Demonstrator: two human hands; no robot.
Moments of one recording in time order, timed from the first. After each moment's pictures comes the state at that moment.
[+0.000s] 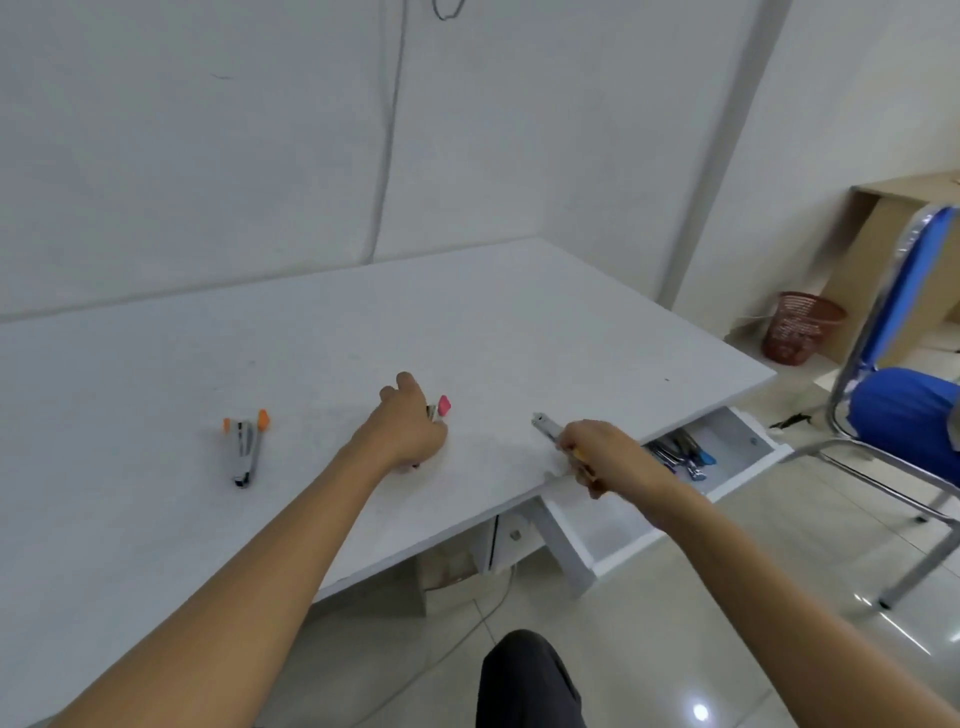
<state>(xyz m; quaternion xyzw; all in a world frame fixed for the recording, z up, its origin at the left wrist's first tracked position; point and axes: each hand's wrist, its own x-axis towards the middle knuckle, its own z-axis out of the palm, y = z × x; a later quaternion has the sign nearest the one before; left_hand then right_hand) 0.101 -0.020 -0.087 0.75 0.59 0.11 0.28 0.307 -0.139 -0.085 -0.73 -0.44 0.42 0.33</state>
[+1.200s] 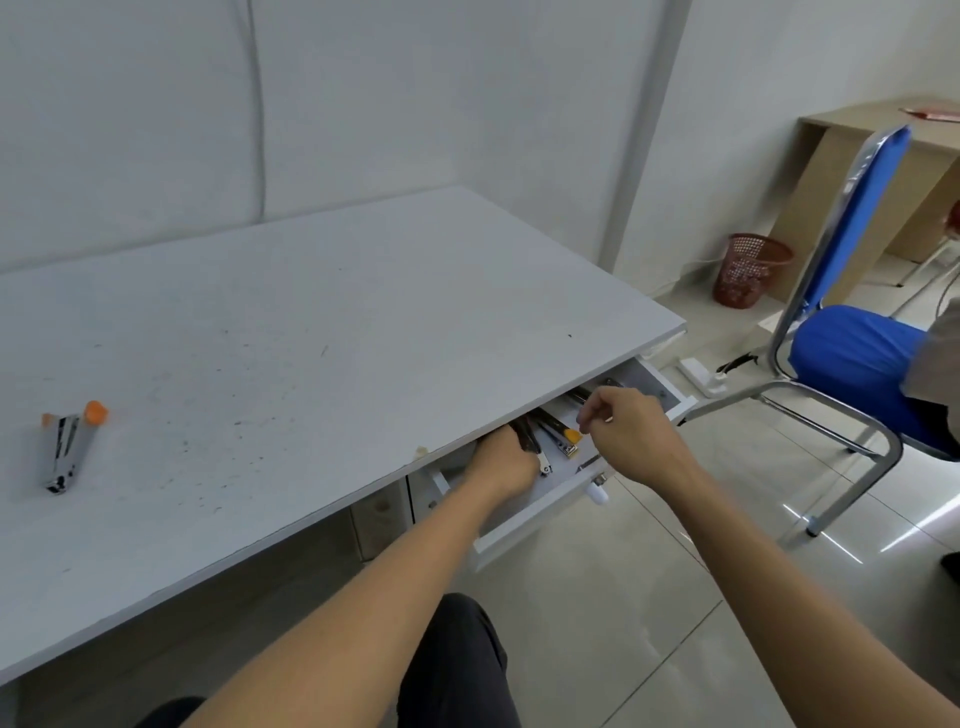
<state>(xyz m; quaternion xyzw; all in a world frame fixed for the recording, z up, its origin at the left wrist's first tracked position) 0.308 -0.114 -0.150 0.75 0.50 0.06 0.43 0.456 -0.177 -0.132 -0.82 -0.47 0.18 0.27</state>
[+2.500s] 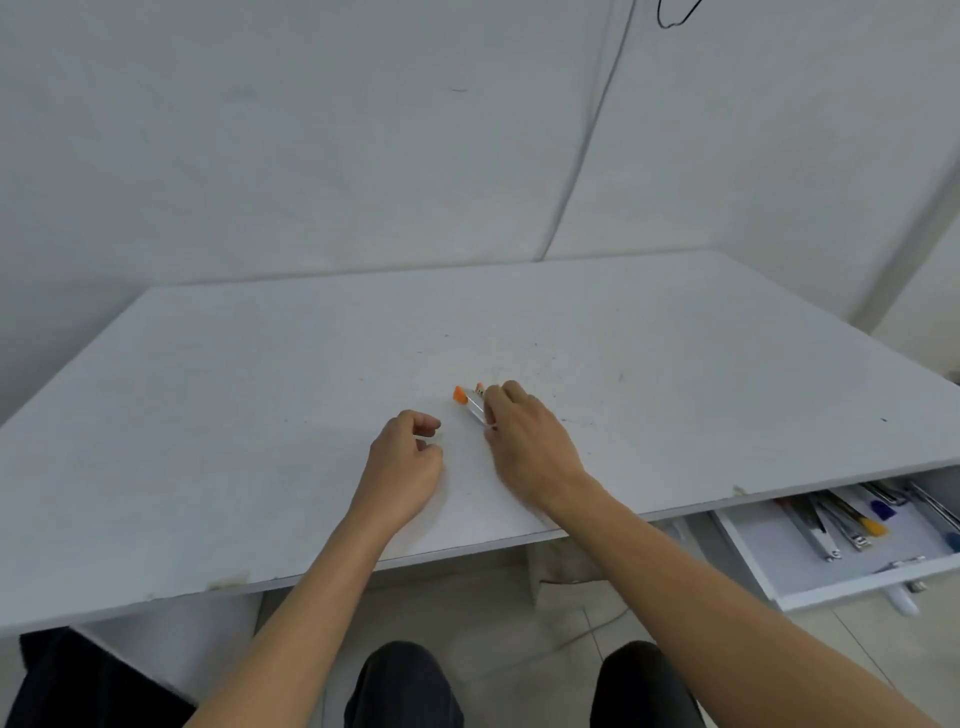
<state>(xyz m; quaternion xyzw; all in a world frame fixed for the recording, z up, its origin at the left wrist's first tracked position) -0.079 -0.090 -0.109 0.60 0.66 0.34 0.31 0.076 -0.060 -0.118 -0.58 -0.78 0.02 0.23</state>
